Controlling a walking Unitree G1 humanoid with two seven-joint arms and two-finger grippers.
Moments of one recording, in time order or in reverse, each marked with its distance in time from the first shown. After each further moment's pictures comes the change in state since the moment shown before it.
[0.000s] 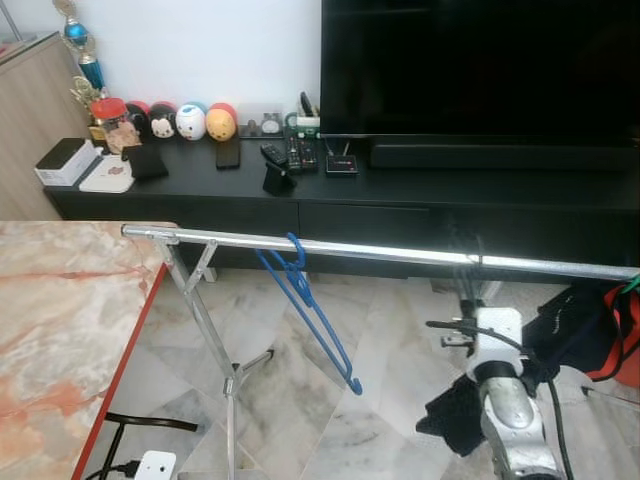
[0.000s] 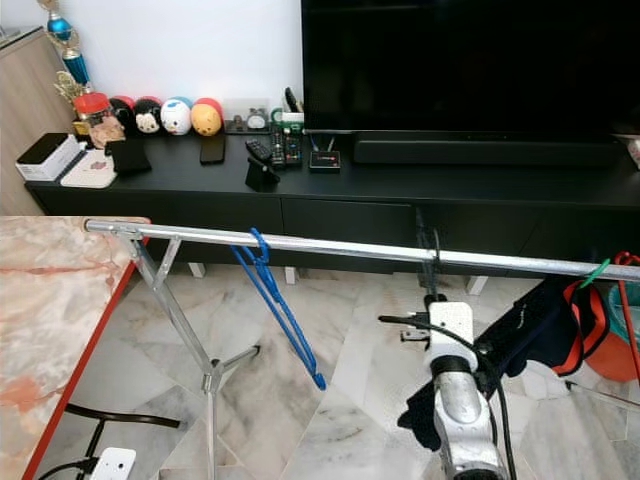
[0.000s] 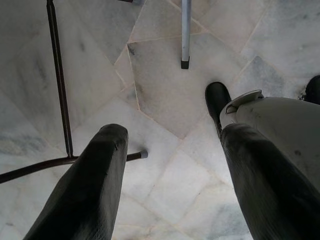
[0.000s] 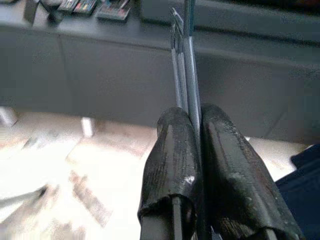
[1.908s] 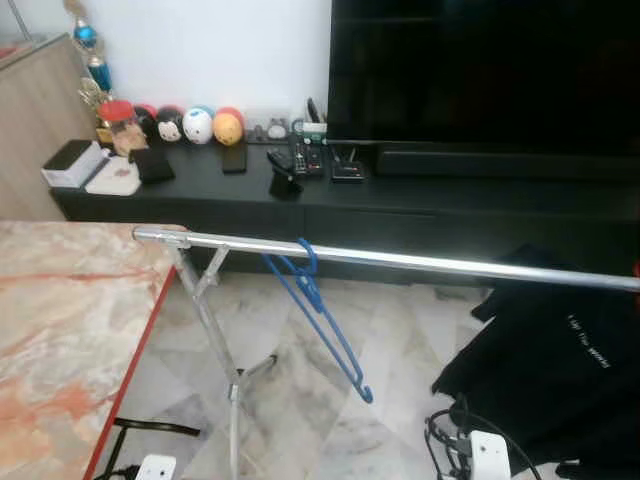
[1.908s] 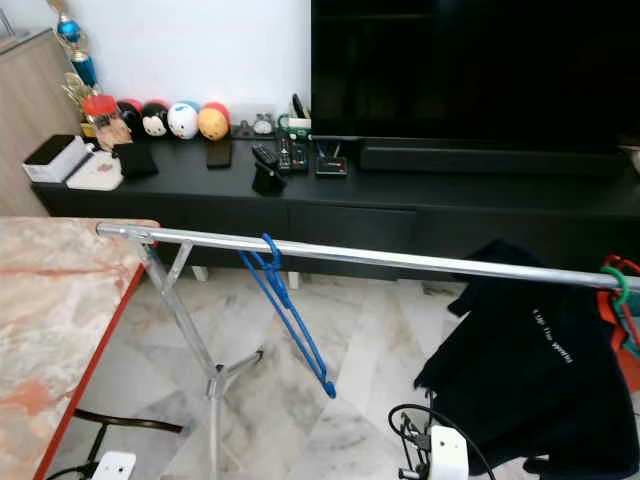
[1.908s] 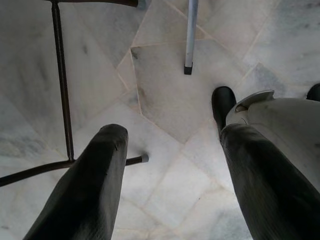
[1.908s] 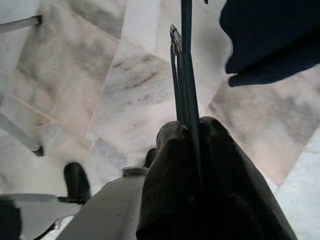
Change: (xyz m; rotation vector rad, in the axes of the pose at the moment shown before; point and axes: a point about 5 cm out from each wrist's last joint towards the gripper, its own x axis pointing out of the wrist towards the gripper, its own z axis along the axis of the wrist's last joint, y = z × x) left arm 0.000 -0.001 0.003 -0.006 -0.008 -0.013; right arm -0.096 0.005 -0.140 0.239 0.805 -0.035
